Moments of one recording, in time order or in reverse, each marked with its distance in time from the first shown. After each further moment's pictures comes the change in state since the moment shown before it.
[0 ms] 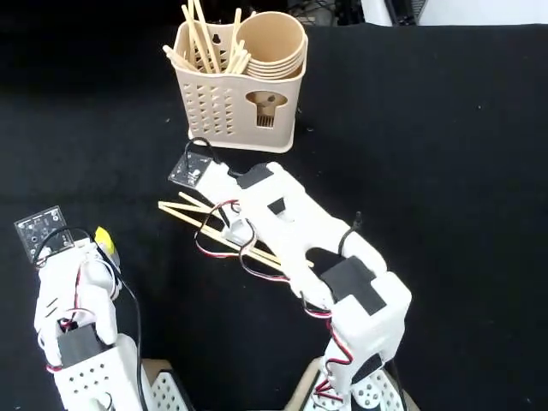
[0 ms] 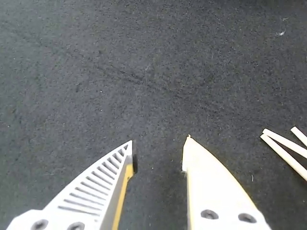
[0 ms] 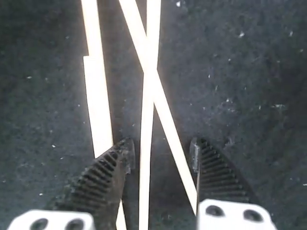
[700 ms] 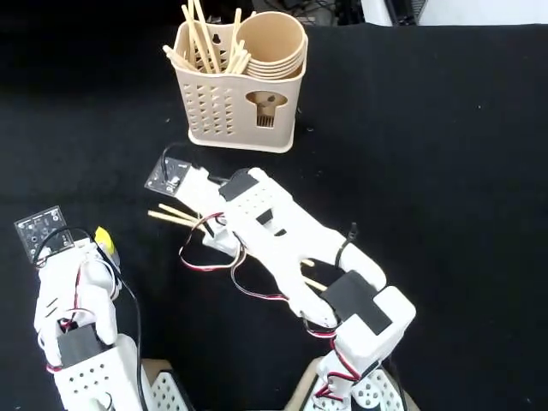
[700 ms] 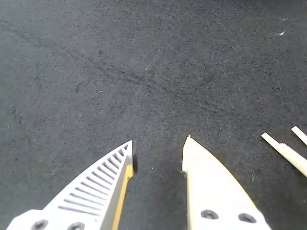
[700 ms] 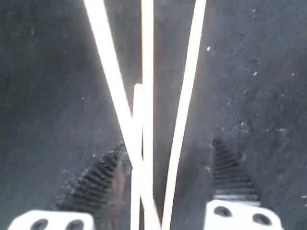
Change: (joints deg) left arm 0.0 0.0 0.0 0.0 0.0; right arm -6.0 -6.4 0.4 3.0 -2.9
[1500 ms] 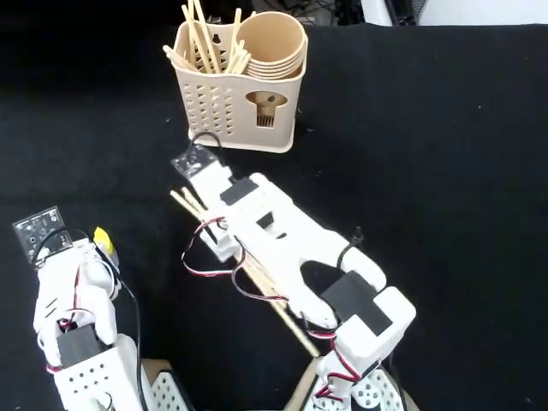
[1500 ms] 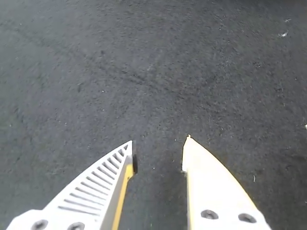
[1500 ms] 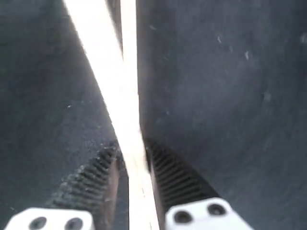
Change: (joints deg) left arm -0.4 0.0 0.0 0.0 0.0; right arm -0.4 -0.2 2.1 0.1 -23.1
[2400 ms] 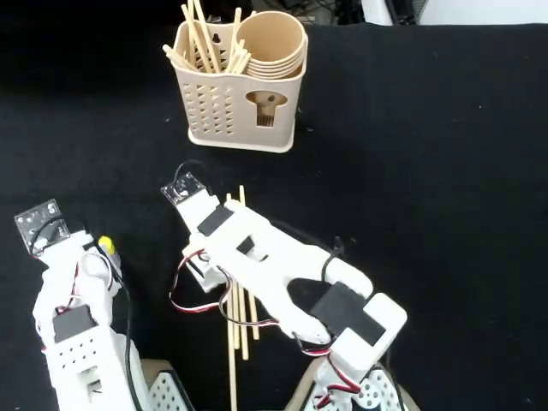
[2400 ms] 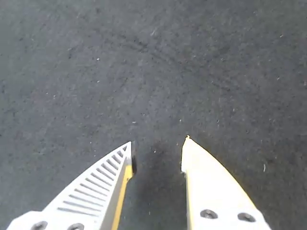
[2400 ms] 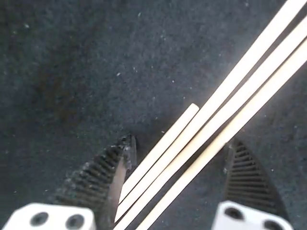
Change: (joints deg) left arm -0.7 23.8 -2.4 -13.5 2.3; right arm -8.6 -0.1 5.5 0.9 -17.8
